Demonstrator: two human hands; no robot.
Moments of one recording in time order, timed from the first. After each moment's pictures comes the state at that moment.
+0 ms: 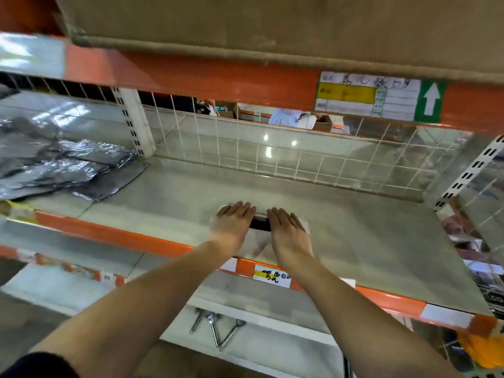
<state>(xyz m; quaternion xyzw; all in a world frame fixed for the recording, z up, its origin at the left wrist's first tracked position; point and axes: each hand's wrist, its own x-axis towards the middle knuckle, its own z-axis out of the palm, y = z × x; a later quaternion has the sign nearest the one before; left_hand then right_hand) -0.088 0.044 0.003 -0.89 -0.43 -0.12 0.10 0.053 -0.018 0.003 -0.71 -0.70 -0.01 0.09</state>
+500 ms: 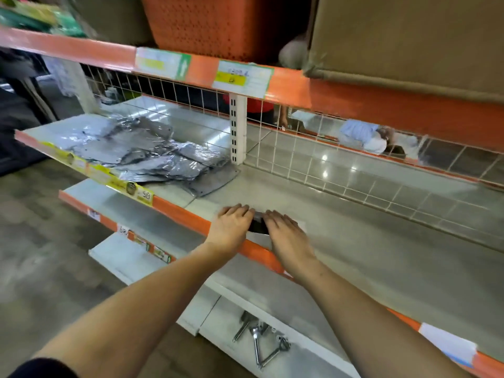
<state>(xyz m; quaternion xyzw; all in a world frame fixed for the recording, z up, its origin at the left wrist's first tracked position) -0.285 0.061 0.015 -0.83 -0.52 -0.18 0.10 -0.124 0.040 0.016 -0.55 -0.82 -0.03 0.13</state>
